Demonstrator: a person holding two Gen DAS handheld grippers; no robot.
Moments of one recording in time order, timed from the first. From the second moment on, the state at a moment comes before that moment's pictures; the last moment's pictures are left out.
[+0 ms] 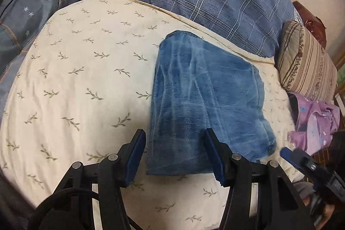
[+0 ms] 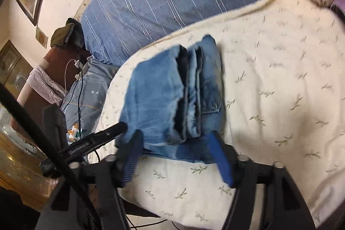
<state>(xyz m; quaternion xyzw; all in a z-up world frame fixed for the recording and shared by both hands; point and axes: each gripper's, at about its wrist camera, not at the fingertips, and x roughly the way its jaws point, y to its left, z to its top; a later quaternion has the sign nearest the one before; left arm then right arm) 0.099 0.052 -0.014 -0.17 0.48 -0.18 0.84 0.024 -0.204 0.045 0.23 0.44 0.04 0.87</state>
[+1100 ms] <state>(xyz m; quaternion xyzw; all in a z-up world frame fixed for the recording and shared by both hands) 0.091 0.063 0.026 -0.12 0.45 -0.14 0.87 0.060 -0.174 0.078 0.15 0.46 0.01 0.88</state>
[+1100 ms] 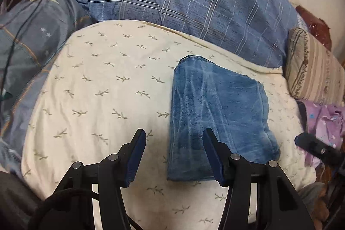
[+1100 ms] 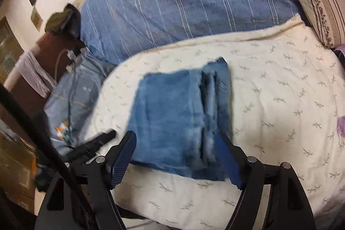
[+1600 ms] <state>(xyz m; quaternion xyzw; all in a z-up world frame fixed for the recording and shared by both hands) 0.019 0.036 0.129 -0.12 0.41 -0.13 0.89 0.045 -0.209 0.086 0.28 0.46 0.08 0.84</state>
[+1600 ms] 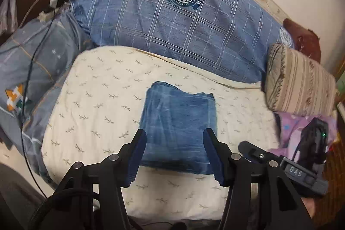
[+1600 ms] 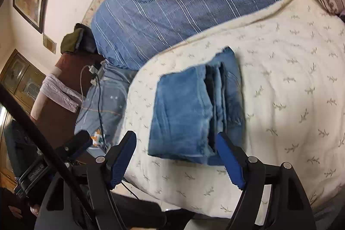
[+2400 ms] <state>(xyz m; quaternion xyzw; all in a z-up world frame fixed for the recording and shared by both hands) 0.223 0.021 0.033 -0.16 0.55 -0.18 0.80 0.121 -0.219 0.081 0.24 0.49 0.03 0.84</state>
